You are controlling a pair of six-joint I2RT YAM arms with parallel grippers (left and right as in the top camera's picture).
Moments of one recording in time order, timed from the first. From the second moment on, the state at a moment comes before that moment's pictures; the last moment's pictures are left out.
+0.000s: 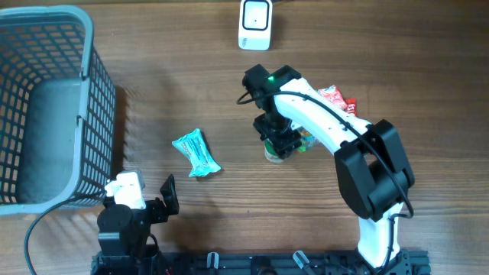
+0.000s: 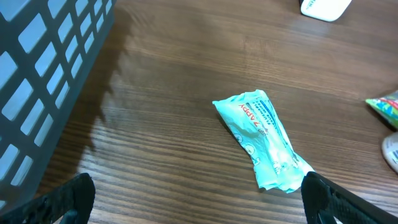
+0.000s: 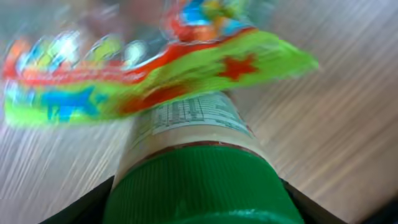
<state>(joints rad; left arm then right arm) 0.01 0.01 0.28 -0.83 0.01 -0.20 0.60 2.08 1.58 -1.22 -0.05 1.50</state>
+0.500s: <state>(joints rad) 0.01 0.01 0.28 -0.83 0.01 -0.20 0.60 2.07 1.67 -1.10 -0.10 0.51</state>
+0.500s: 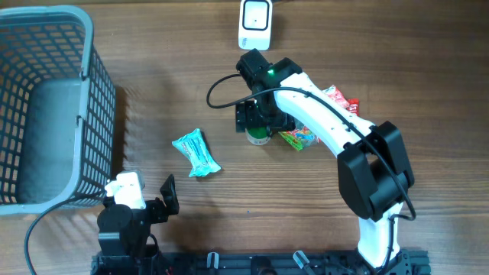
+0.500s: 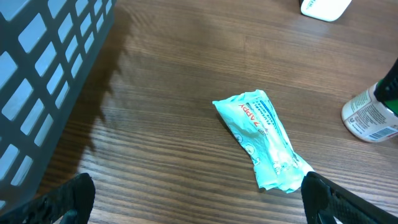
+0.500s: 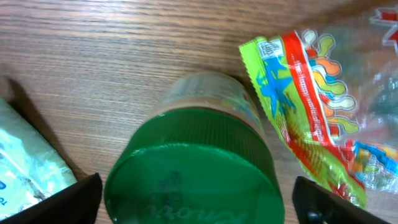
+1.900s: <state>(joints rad) 0.01 0.01 0.28 -0.83 0.01 -0.20 0.63 2.26 1.77 -1.11 -0.14 0.65</state>
